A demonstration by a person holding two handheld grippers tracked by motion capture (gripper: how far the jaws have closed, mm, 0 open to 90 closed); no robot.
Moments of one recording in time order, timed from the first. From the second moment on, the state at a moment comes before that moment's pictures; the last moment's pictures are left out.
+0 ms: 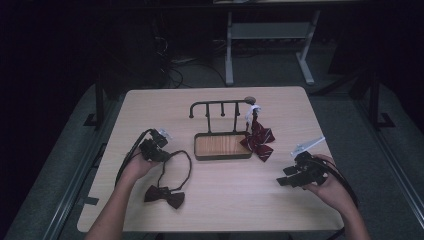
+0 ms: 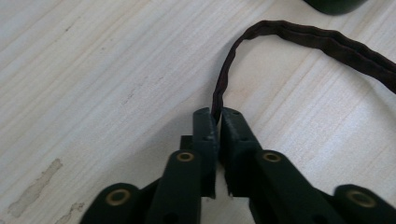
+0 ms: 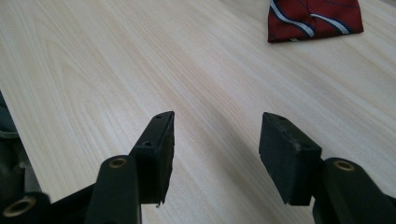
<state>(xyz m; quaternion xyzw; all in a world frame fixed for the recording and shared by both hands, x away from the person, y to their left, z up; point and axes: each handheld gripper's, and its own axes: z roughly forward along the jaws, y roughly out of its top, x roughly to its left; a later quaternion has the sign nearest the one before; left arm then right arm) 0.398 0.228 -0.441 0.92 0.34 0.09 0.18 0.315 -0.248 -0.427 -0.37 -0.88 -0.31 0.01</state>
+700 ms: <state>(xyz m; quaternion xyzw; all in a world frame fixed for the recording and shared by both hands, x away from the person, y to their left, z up) 0.385 0.229 -0.424 0.92 0.32 0.08 0.21 0.315 -0.259 -0.433 -0.38 -0.86 -0.33 0.02</state>
